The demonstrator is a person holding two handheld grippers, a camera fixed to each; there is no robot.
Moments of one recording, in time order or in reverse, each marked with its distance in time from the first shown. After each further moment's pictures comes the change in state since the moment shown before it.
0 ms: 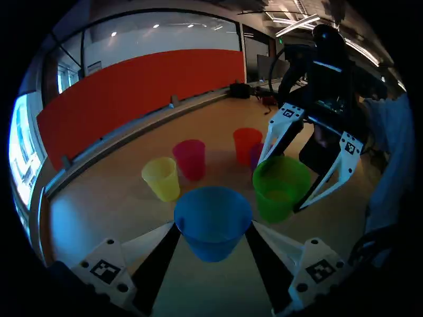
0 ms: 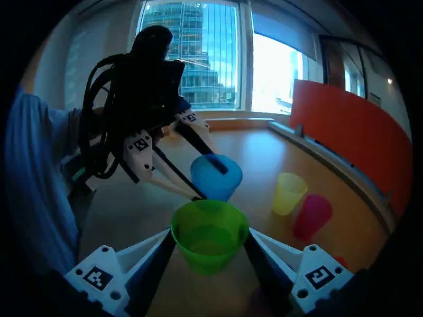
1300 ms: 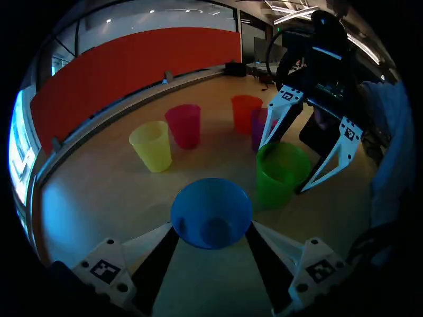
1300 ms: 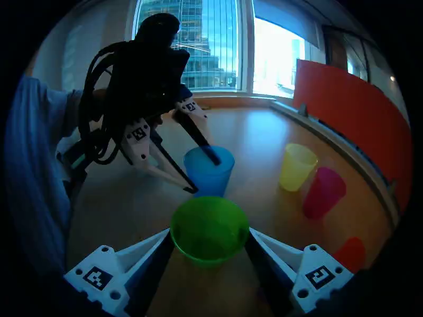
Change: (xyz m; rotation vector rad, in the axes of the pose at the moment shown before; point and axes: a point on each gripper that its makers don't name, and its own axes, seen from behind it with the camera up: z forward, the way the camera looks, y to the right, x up) left arm -0.056 0.002 0.023 -0.045 -0.105 -0.007; right arm -0.049 0.003 0.015 0.007 -0.101 0.008
